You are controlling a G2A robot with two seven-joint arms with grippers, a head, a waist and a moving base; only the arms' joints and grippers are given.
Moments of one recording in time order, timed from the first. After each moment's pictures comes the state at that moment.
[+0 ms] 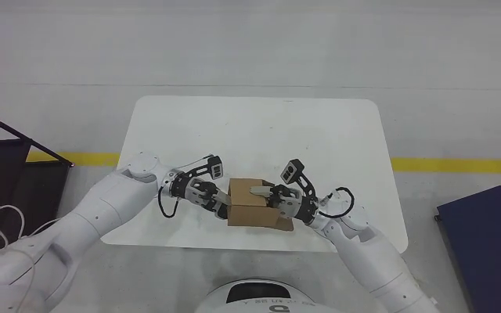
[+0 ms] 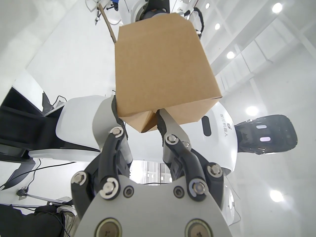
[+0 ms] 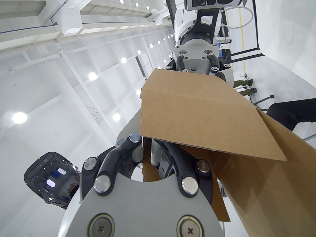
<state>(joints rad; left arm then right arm) 0.80 -0.89 -0.43 -1.15 -1.10 -0.20 -1.54 -1.49 -1.17 1.06 -1.64 0.81 0.01 0.89</state>
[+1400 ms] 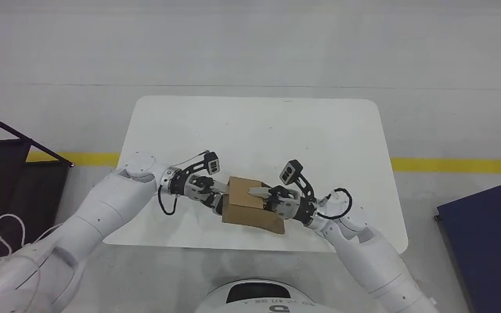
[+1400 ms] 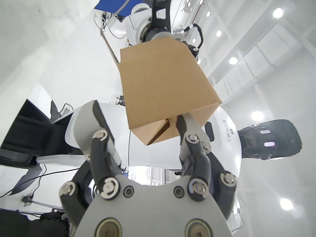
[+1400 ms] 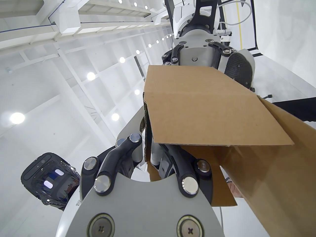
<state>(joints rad) 0.88 -0.91 -0.60 -1.10 -1.01 -0.20 -1.54 -1.50 -1.17 1.06 -1.65 0.80 0.00 0.88</state>
